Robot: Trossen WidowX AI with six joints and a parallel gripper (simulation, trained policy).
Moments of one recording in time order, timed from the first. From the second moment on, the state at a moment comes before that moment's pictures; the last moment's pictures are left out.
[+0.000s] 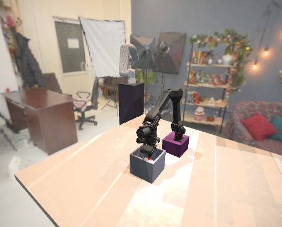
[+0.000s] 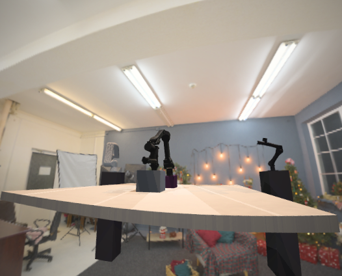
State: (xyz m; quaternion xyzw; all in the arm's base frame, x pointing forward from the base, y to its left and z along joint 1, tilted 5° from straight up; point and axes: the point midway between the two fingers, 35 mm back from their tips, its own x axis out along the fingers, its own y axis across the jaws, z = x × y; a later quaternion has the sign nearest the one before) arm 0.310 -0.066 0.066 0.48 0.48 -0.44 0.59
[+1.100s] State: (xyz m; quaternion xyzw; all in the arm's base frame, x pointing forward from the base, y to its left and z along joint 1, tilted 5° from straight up) arm 0.321 -0.074 0.040 0.48 0.55 -0.41 0.55
